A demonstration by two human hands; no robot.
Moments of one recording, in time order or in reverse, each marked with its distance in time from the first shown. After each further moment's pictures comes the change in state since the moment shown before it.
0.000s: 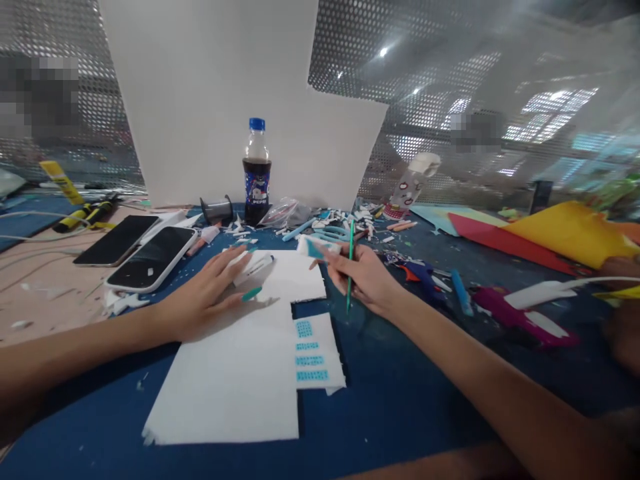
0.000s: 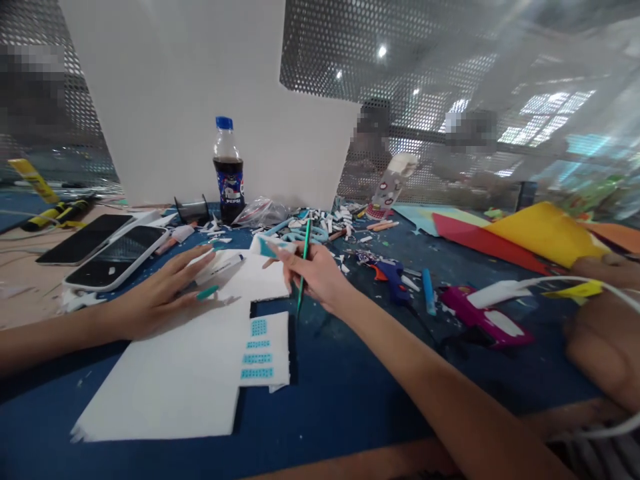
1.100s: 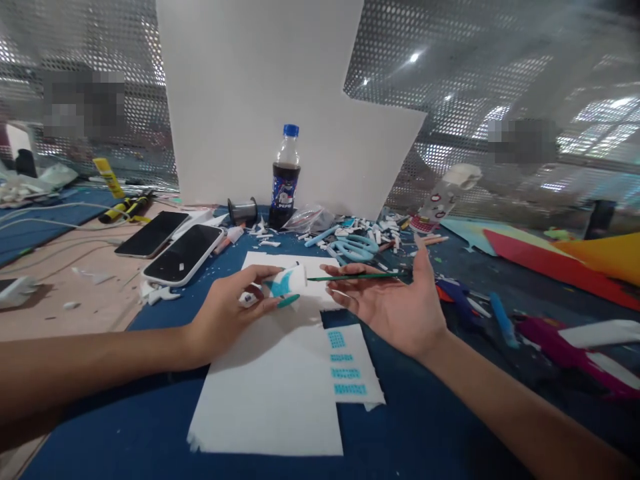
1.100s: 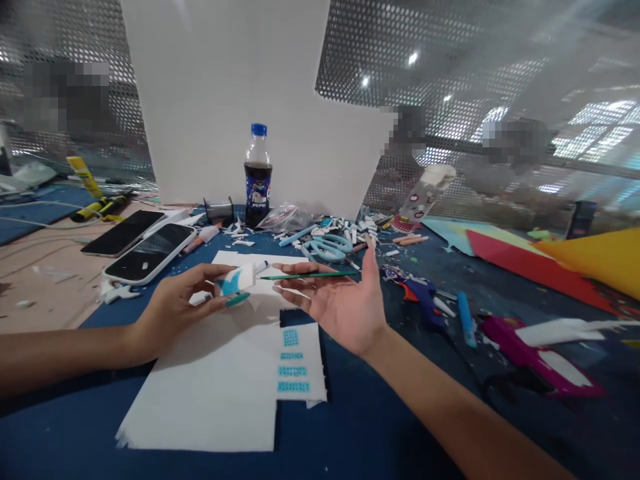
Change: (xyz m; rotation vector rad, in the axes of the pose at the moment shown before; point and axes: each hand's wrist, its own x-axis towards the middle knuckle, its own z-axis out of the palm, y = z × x) left_hand 0.003 0.048 0.004 -0.376 0.388 -0.286; right_hand -0.015 -0.002 0.013 0.563 -0.095 0.161
